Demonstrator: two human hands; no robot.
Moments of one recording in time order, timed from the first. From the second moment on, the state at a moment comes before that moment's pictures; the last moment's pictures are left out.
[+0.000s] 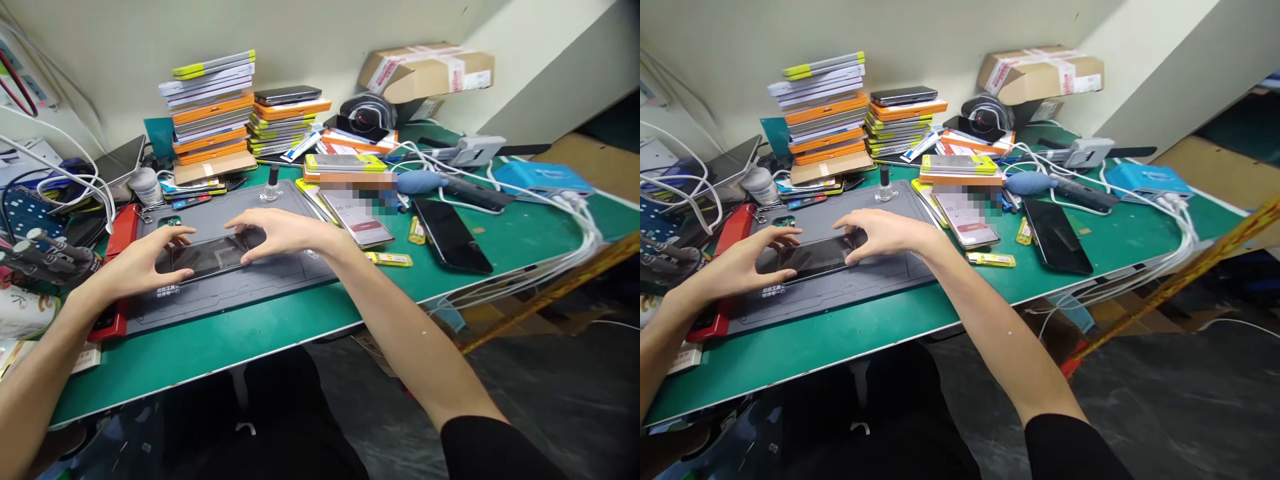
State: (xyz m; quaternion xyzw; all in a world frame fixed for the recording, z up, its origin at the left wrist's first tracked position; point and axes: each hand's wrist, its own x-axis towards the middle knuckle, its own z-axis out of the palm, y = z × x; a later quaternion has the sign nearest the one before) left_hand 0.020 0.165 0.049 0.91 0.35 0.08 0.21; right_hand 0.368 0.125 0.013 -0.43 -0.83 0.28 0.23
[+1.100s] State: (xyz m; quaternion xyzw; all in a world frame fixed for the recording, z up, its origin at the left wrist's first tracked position) left_hand 0.019 0.168 0.045 0.93 0.32 0.05 0.16; right_hand 0.372 0.116 0.023 -0.44 -0.81 0.30 0.24
